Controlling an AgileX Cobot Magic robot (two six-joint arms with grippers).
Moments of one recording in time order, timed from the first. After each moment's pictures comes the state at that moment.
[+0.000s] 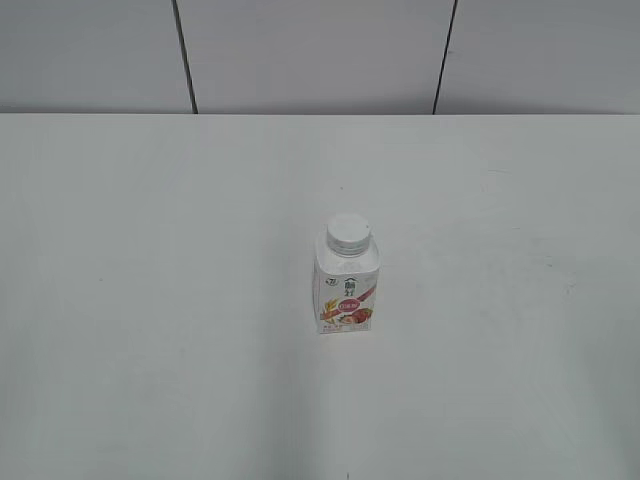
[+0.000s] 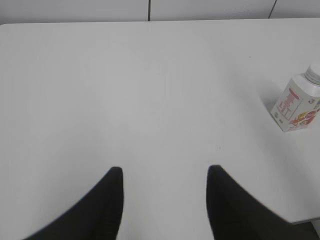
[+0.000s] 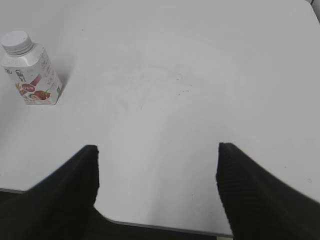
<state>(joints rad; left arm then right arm) -0.11 -0.01 -0.52 0.01 1.06 -0.05 0.13 -0.01 -0.51 0.09 1.09 -0.09</state>
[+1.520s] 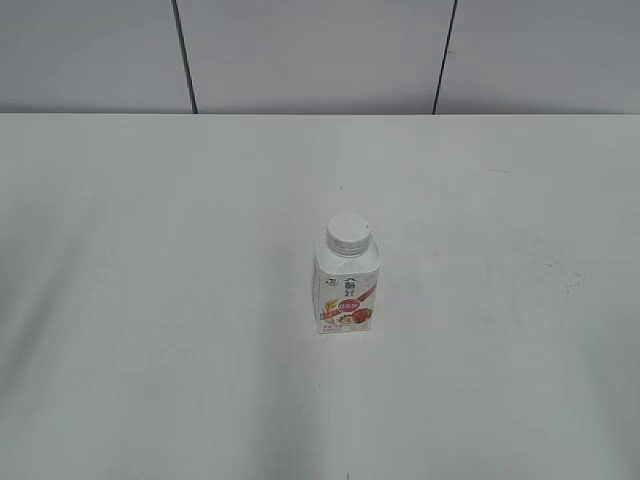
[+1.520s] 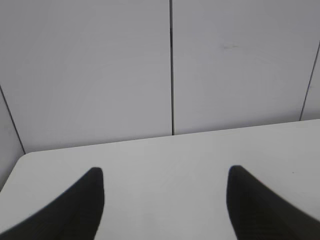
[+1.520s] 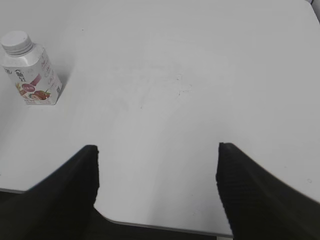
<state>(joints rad) -0.11 0.48 -0.42 0.14 0.14 -0.05 0.13 -0.01 -0.51 0.09 1.09 -0.09</state>
